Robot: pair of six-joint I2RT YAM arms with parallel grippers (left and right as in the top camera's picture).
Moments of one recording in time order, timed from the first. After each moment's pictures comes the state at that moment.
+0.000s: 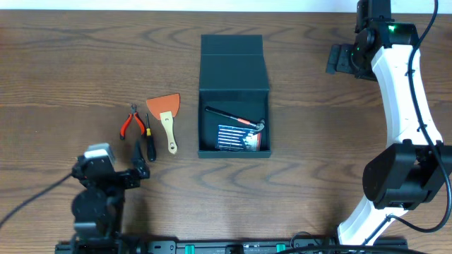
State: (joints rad) left arm -0.01 0.21 0.35 -0.40 -0.08 -0.14; right arm -0.03 1.93 1.86 -1.17 0.20 0.24
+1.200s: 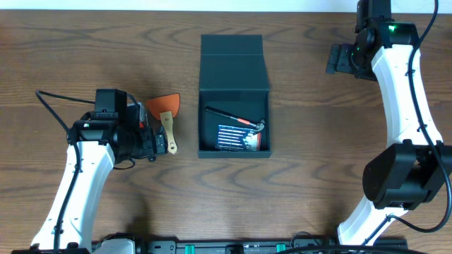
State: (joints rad) left arm -0.01 1.33 0.94 -0.96 0.18 -0.18; right arm -0.03 1.93 1.87 -1.17 0.20 0.24
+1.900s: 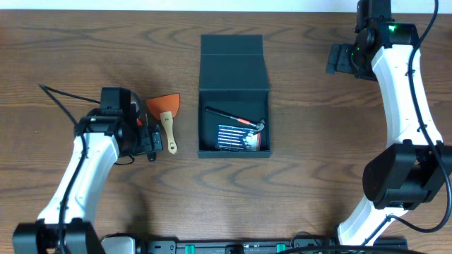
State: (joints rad) left arm -0.01 1.45 0.92 -0.85 0.04 -0.21; right arm -0.03 1.93 1.87 -1.17 0.20 0.24
